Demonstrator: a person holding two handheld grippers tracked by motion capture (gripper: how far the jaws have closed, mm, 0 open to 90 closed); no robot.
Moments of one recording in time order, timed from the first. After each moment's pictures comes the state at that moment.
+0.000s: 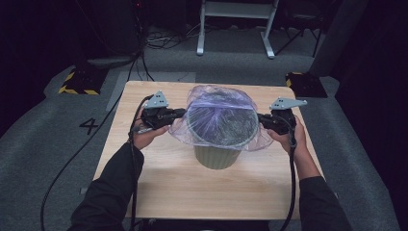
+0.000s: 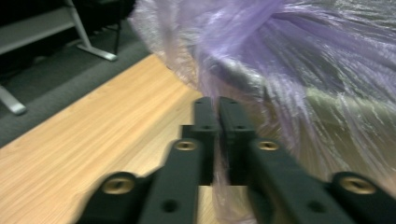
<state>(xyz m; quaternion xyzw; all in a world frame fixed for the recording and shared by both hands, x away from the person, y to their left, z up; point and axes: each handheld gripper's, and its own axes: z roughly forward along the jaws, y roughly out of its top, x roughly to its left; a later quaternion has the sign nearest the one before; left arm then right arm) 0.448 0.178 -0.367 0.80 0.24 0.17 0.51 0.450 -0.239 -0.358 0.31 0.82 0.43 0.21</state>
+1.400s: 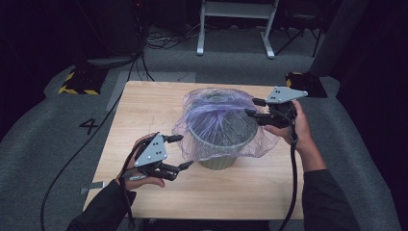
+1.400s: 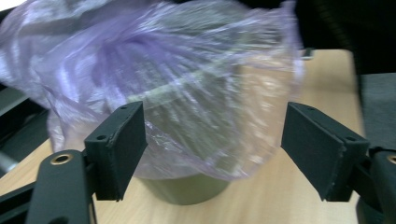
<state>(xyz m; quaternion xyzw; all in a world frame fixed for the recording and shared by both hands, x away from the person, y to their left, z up) 0.314 0.155 -0.360 0.82 0.10 0.20 0.53 0.436 -0.208 -0.301 0.22 0.84 0.42 0.27</state>
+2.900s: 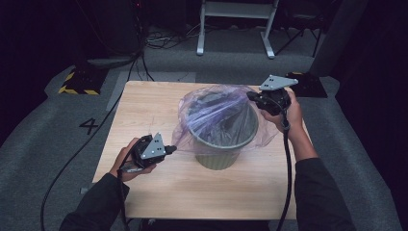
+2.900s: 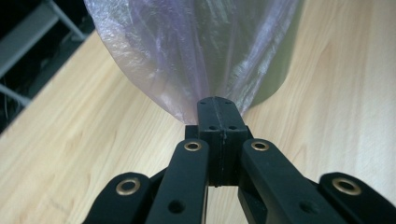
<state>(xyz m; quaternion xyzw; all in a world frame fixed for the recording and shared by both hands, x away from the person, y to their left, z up) 0.365 0.186 -0.408 0.89 0.13 0.21 0.38 0.473 -0.200 -0.299 0.26 0.83 0.40 0.30</state>
